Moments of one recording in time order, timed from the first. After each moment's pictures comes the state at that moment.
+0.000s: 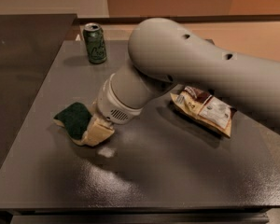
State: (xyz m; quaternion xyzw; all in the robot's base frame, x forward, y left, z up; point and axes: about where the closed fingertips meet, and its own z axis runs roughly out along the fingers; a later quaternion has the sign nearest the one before) arm 0.431 0.105 0.850 -0.65 0.68 0.21 0.26
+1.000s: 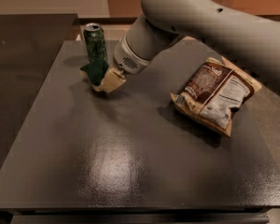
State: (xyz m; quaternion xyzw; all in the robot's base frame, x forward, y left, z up) arm 0.563 0.074 0.880 -0.60 0.73 0.16 0.28
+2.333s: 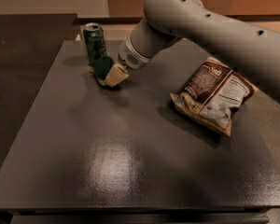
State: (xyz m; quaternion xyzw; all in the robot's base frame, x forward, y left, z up) arm 0.621 0.066 0.855 -0.56 0.75 0.16 0.30
